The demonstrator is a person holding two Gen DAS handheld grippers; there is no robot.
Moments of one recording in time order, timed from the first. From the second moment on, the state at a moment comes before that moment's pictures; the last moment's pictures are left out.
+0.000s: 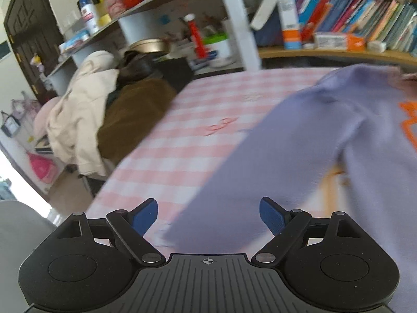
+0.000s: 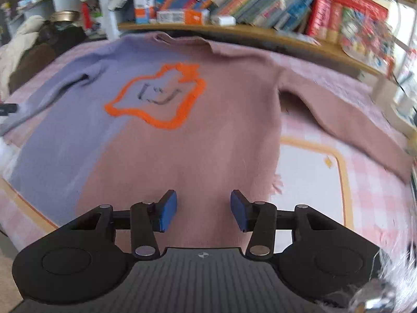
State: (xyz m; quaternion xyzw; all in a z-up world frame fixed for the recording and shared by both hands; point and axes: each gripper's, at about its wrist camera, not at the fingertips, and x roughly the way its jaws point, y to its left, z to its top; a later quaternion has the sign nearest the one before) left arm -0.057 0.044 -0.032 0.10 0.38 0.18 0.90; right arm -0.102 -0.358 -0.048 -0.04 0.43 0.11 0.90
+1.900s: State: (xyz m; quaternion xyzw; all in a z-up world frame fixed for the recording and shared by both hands) left arm -0.040 0.138 -0.050 -0.03 0.42 0.01 0.91; right arm -0.102 -0.309 -0.052 -0.04 0.48 -0.02 0.88
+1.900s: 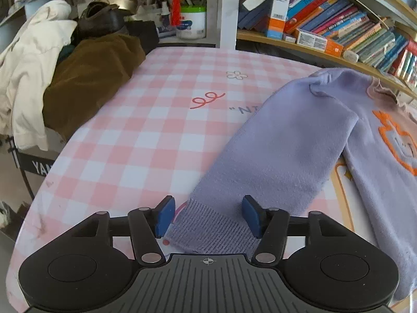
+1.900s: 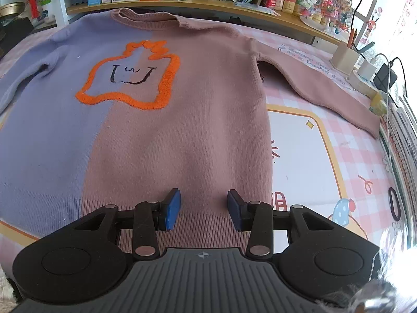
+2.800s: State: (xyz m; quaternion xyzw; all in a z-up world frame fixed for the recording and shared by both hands) left arm 0.109 0.177 -0.018 0.11 0.38 0.10 0.92; right arm -0.106 -0.342 -0.040 -0.01 0.47 -0.09 0.88
